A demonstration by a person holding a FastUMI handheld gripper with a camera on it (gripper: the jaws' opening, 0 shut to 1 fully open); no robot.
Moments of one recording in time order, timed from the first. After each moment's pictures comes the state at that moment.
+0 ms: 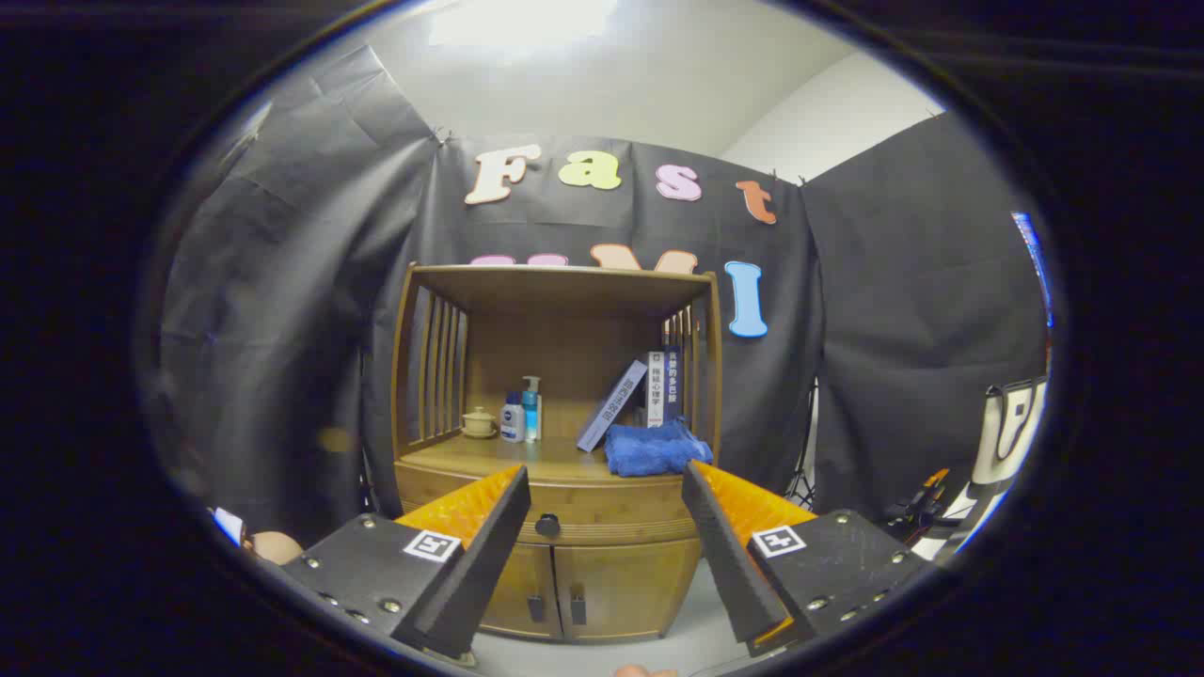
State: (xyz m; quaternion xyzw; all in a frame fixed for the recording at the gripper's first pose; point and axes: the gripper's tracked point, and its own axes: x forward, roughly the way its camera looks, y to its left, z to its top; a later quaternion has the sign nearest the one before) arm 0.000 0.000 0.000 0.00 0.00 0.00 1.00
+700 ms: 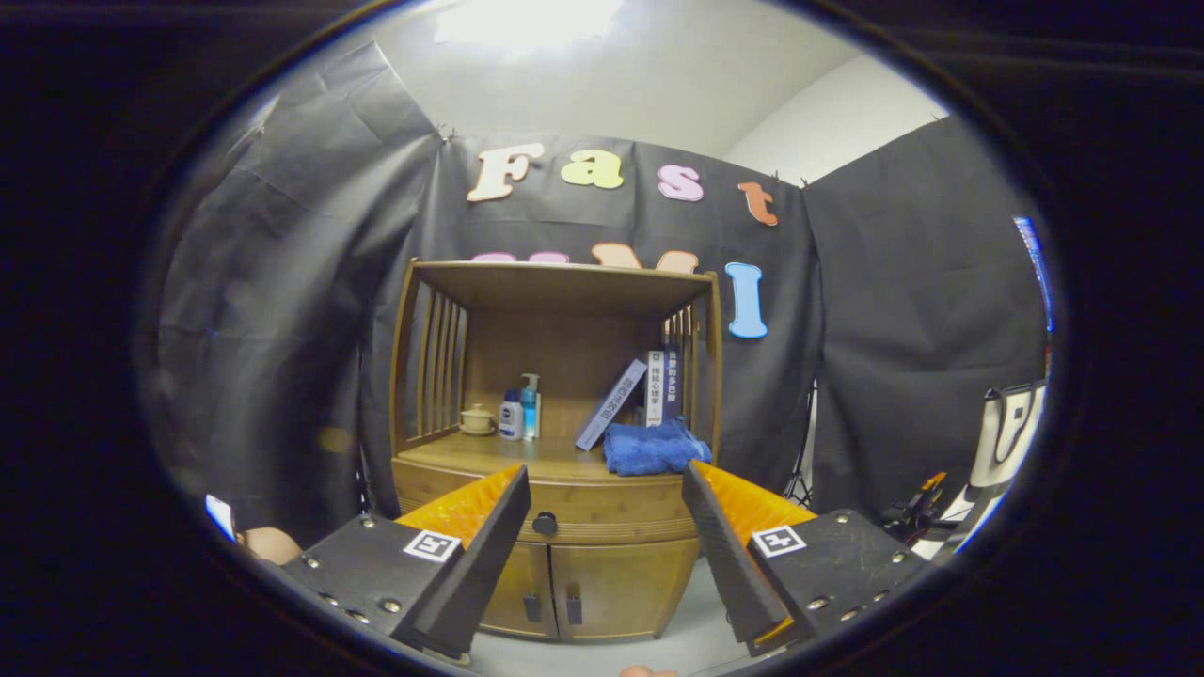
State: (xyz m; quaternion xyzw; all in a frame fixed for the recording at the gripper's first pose) arm 0.005 0.005 -0.006 -0.01 0.00 0.00 1.00
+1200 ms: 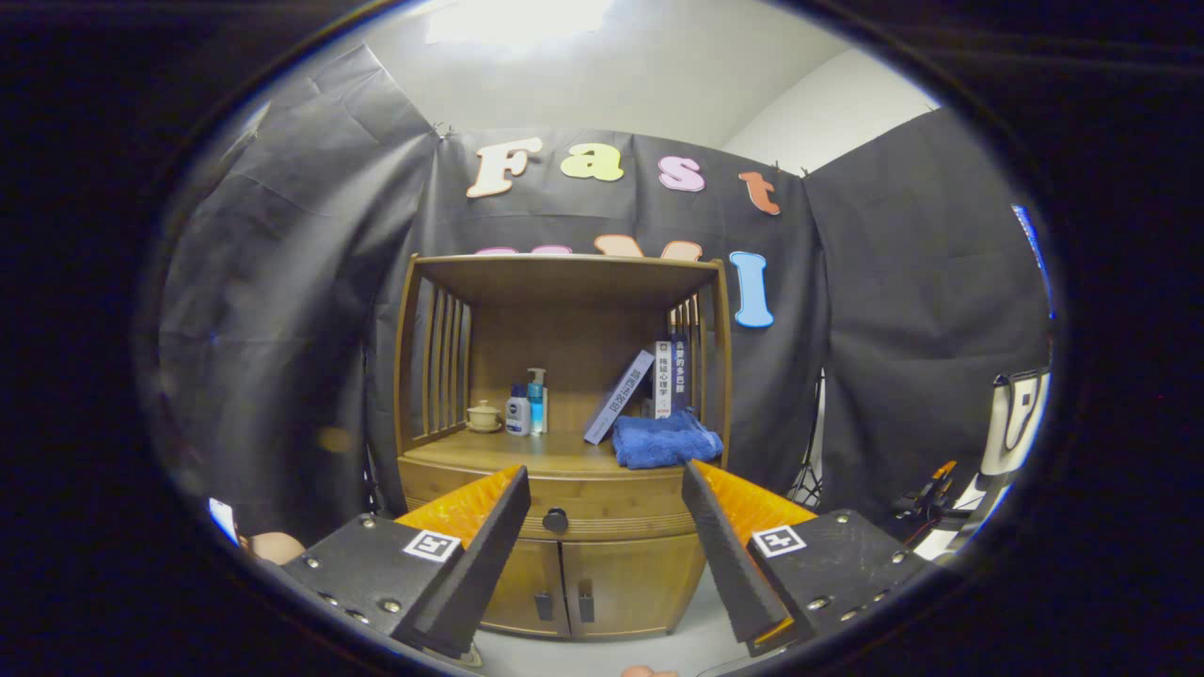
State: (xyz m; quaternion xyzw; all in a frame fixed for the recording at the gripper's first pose) arm 0.012 0.012 -0.015 0.01 0.01 0.01 1.00
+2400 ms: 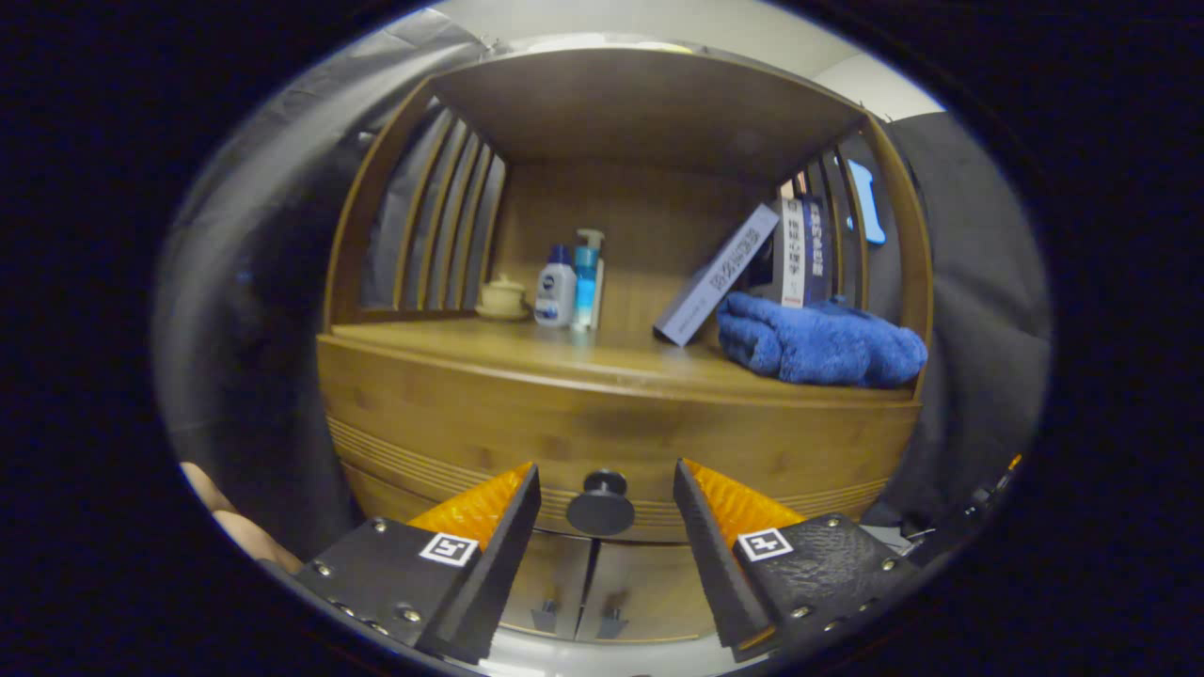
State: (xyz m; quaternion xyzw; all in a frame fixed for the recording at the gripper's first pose) arm 0.236 0.094 -0.244 -0.05 0.15 0.08 0.98
